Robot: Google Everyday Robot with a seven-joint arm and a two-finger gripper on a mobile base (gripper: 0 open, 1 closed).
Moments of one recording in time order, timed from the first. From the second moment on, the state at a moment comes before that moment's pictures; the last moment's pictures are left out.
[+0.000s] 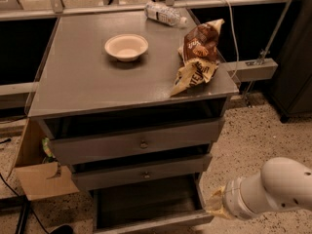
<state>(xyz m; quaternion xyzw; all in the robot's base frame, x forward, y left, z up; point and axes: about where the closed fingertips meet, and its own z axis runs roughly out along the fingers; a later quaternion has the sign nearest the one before) 0.355 -0.167 0.587 -0.59 0.77 0.15 0.20</state>
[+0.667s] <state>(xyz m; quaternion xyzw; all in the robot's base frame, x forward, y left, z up) 0.354 -0.168 0.584 -0.59 0.77 0.14 0.20</state>
